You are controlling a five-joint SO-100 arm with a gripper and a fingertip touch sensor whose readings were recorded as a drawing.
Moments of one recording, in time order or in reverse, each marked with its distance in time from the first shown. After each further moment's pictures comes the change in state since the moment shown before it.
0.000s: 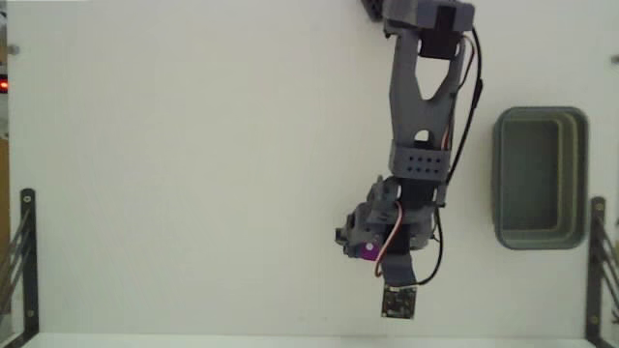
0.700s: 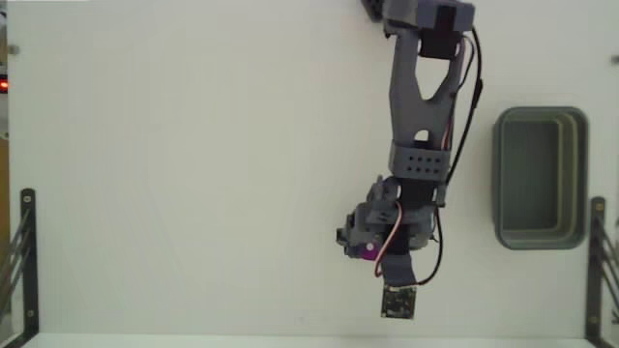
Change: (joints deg) arm 0.0 0.0 0.0 0.0 0.0
